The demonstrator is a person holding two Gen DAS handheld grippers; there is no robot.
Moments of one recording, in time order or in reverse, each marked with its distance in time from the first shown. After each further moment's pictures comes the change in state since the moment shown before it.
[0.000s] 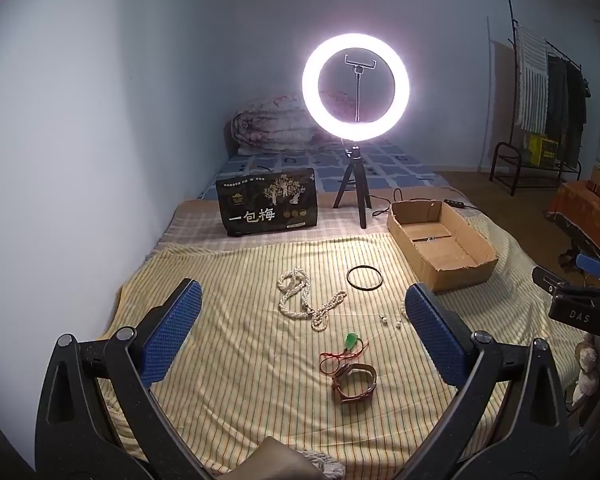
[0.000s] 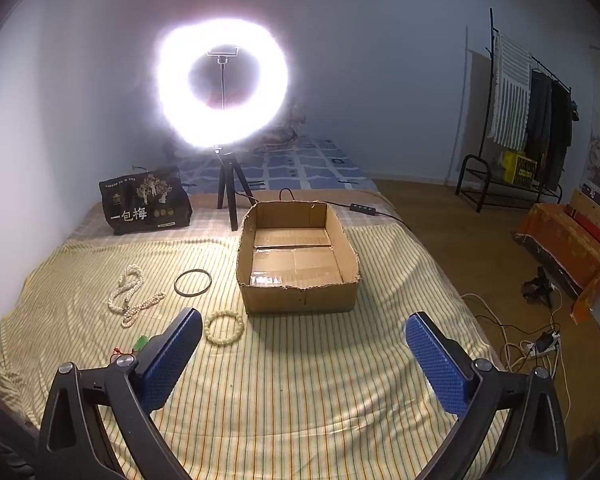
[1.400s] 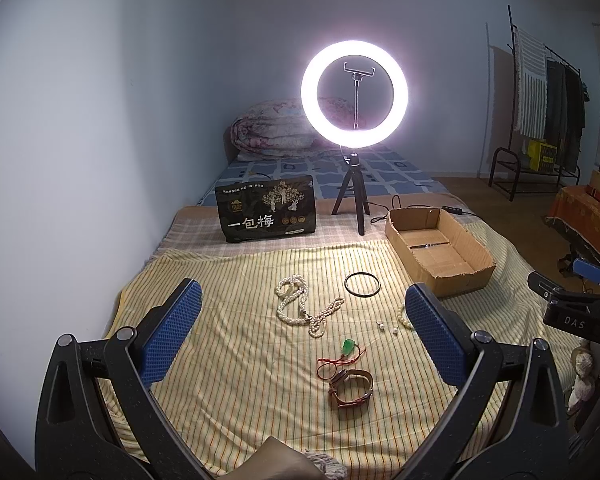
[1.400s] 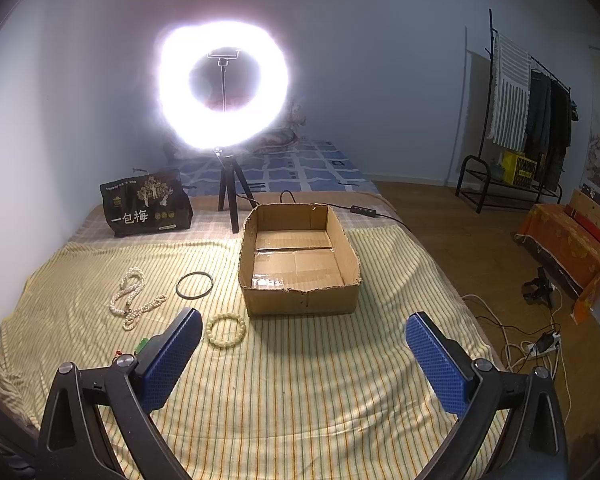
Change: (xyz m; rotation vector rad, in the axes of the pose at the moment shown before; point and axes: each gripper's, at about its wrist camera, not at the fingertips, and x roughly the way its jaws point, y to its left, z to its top) left arm -0.008 -0.007 -0.001 0.002 -0.024 0.004; right arm -0.002 0.001 0.004 0.003 -0.006 0.002
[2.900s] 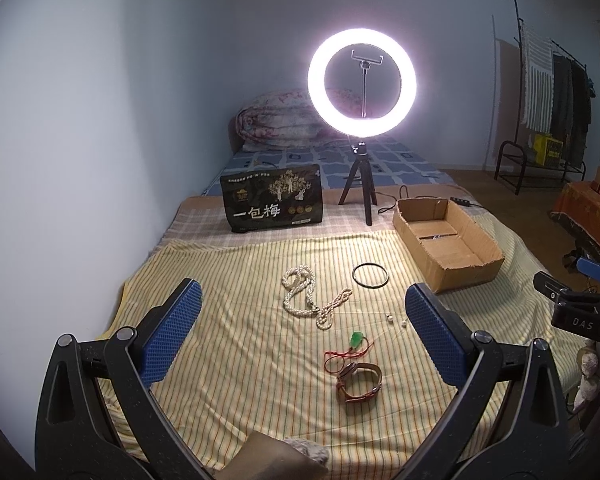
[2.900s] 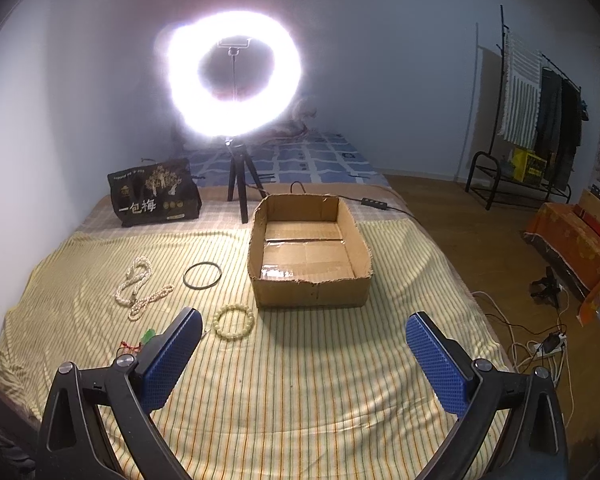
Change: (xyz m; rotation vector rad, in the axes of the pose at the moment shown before) left arm 0.006 0.006 -0.005 -0.005 0.032 0.015; right arm 0.008 0.006 -0.004 -0.022 0.032 0.036
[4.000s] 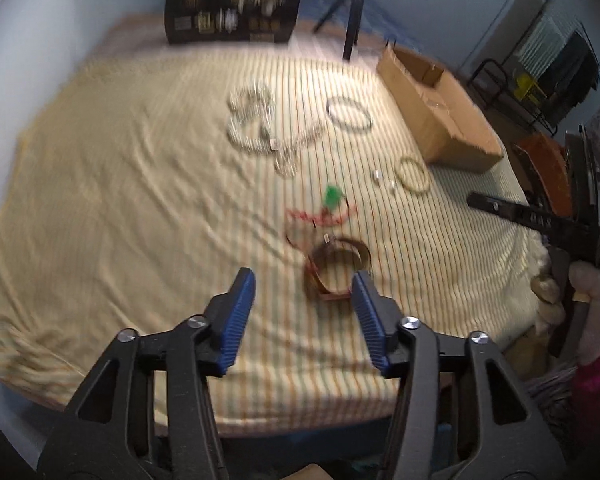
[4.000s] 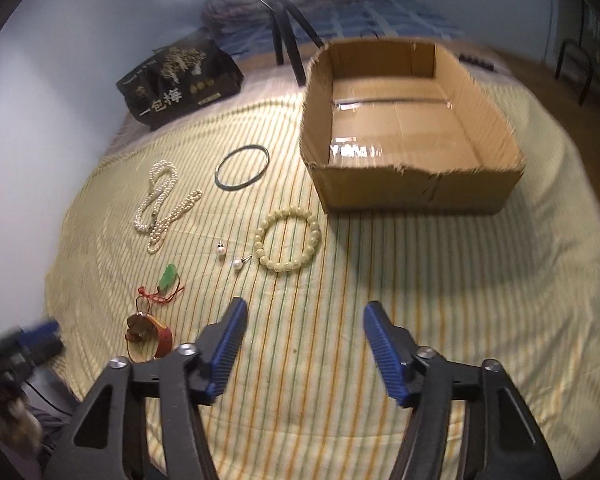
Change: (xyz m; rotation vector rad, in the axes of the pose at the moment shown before) left arm 0.130 0.019 -0.082 -0.162 0.637 -0.277; right arm 0.155 0.015 -0.019 0.077 0.514 0.331
